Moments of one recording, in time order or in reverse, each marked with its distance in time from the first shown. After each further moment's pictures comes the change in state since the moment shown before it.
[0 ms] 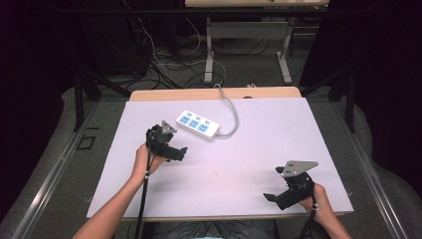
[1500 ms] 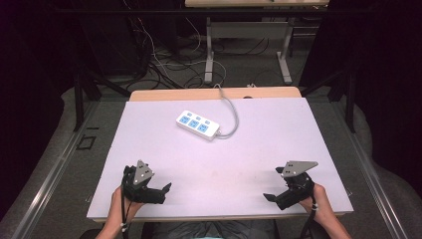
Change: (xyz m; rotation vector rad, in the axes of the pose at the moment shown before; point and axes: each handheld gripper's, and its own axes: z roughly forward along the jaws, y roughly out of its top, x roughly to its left) left arm -0.041 -0.100 -0.082 -0.098 0.010 0.020; right arm 0.000 0.000 0.000 0.016 -0.001 -0.001
